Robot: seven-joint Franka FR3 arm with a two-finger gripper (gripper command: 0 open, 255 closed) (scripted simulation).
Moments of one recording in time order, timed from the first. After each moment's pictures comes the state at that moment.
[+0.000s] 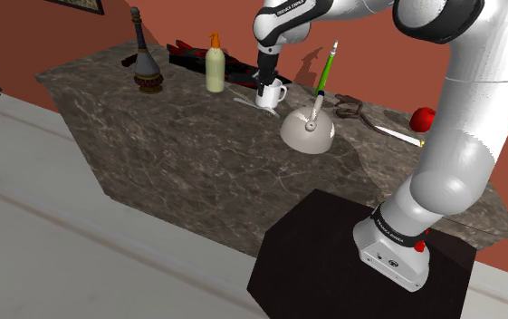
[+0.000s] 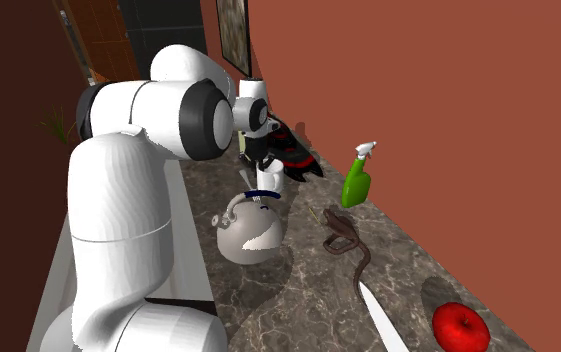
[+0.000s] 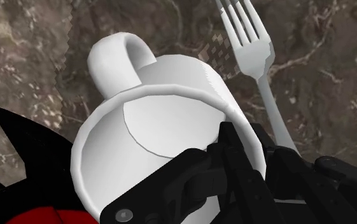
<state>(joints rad) -0.05 0.38 -0.10 -1.76 0.04 2.15 -0.15</state>
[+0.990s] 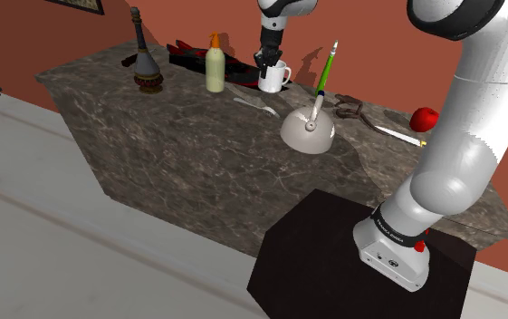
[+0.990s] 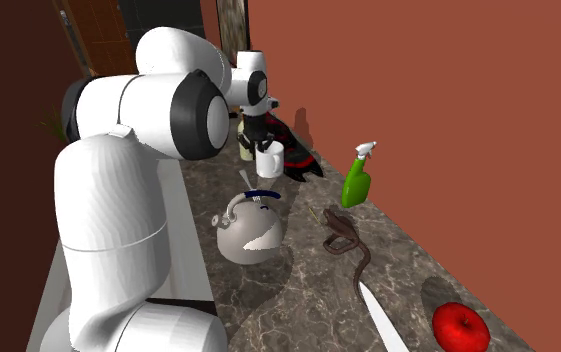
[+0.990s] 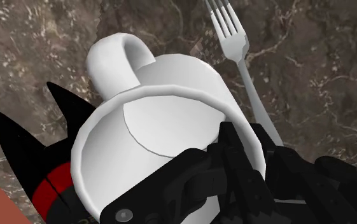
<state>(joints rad) -0.05 0.32 -0.10 -1.66 0.04 1.98 -0.14</state>
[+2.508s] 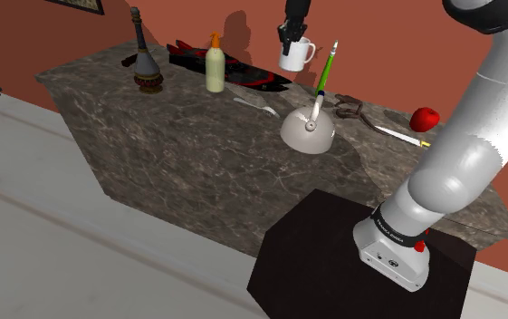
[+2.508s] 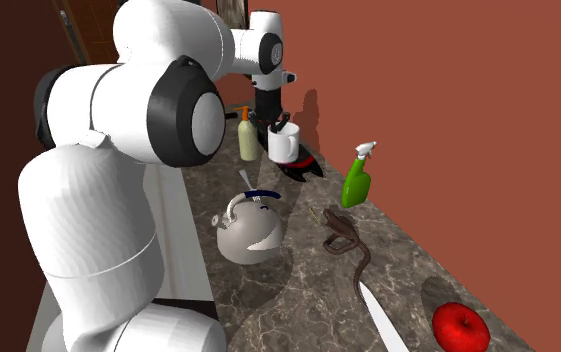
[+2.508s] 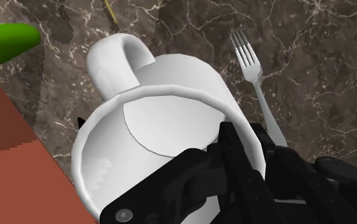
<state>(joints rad) -0.10 0.17 -0.14 -1.62 0.02 1.79 -0.23</state>
